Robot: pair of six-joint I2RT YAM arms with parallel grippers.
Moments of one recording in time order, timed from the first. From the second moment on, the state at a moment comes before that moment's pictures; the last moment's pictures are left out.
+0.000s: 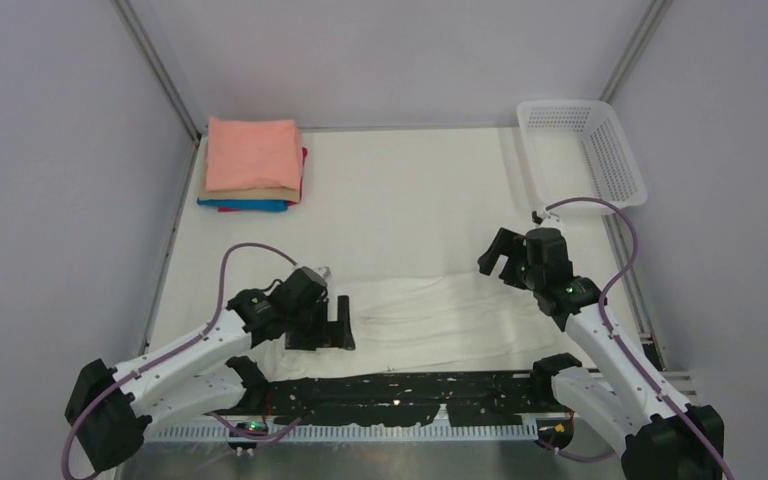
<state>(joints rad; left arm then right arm) -0.76 0.89 0.57 -0.75 0.12 -0.79 0.26 0.84 0.56 -0.41 0.07 0.56</state>
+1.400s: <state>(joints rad) -0.52 1.89 1.27 -0.48 0.18 -0.84 0.40 1.21 0.58 -0.37 0.01 0.48</state>
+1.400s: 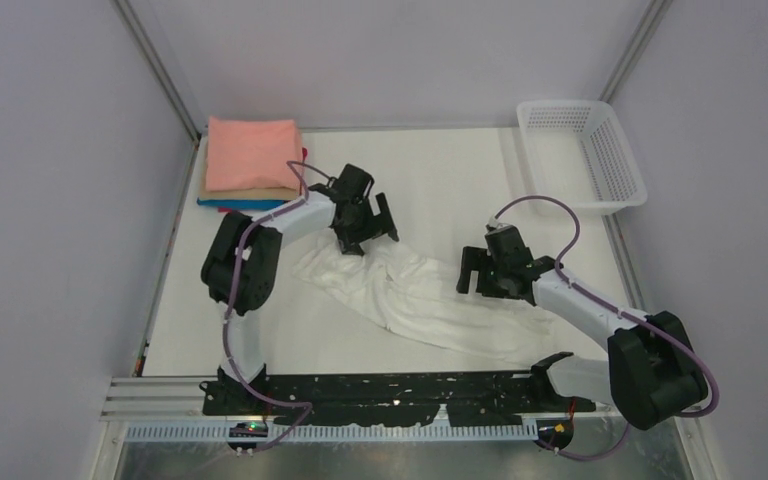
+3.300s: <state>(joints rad) -0.47 2.29 1.89 -0.77 0.32 -0.66 0.70 1.16 0.52 -0.41 -0.19 0.58</state>
